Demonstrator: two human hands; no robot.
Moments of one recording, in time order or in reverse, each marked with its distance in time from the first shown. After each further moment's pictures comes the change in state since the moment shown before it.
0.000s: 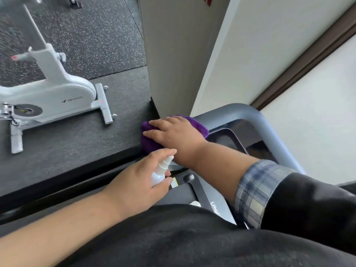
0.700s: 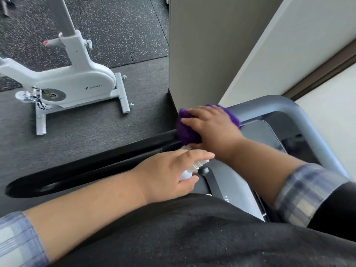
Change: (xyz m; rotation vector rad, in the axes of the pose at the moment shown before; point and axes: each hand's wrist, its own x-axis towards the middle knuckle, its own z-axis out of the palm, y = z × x) left_hand -0.027 -0.015 -0.031 0.094 -0.112 0.220; right_hand 0.000 -0.022 0.002 0.037 -0.023 0.168
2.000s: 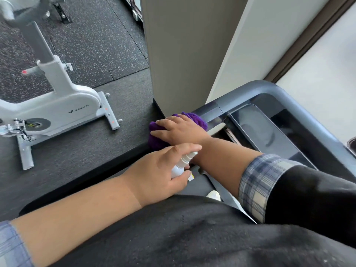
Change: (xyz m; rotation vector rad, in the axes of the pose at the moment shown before) left_hand -0.045 -0.021 -0.024 -0.075 0.047 0.133; right_hand 0.027 -0.084 0.019 -0.123 -0.064 -0.052
